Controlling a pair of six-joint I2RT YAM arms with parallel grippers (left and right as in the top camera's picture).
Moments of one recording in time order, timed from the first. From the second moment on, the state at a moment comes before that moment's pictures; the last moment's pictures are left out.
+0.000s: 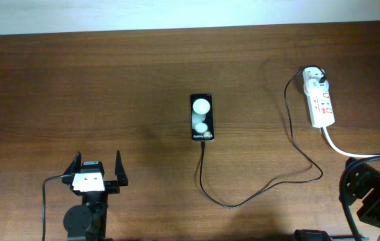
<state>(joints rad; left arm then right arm) 0.03 0.02 0.02 -0.08 -0.01 0.05 -0.09 0.85 1.84 -1.63 0.06 0.30</state>
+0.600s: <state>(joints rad) 0.03 0.02 0.02 -0.08 -0.01 0.05 -0.09 0.81 1.63 -1.45 0.06 0.30</state>
